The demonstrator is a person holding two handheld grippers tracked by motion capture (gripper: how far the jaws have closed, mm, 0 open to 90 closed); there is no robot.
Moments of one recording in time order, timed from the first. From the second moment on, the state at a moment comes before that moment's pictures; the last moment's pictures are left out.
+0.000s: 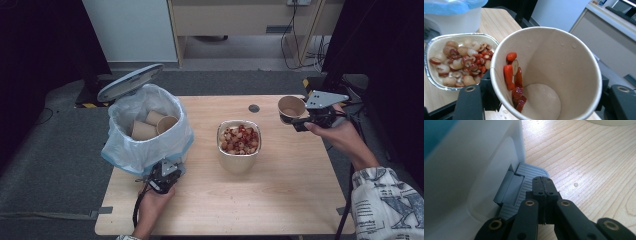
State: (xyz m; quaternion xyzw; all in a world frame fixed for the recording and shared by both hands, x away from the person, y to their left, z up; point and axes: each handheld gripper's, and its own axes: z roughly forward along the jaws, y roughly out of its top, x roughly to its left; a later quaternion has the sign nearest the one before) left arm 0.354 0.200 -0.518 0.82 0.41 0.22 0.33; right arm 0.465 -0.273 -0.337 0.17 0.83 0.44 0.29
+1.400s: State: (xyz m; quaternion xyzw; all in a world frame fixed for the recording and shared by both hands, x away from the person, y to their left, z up) left arm 0.354 0.200 -0.518 0.82 0.41 0.22 0.33; right arm 0.472 -0.268 -0.328 0.24 0.81 0.50 0.18
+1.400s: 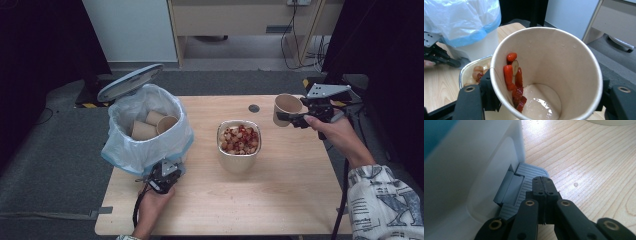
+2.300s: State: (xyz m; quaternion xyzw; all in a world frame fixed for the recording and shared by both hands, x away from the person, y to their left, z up) left arm 0.354 0.200 -0.518 0.82 0.41 0.22 0.33; right arm 0.480 -0.244 -0.304 0.27 0.80 0.51 0.17
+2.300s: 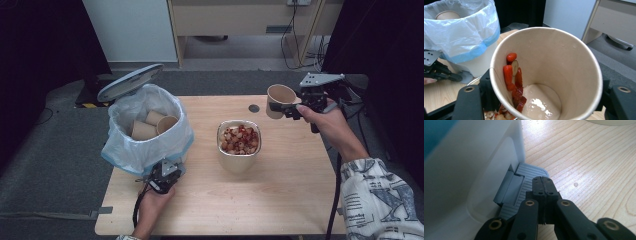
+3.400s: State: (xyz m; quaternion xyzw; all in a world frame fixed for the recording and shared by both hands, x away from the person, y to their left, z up) left arm 0.354 0.199 -0.518 0.82 0.41 0.22 0.33; right arm 0.480 -0.173 -0.279 0.24 0.82 0.50 0.15
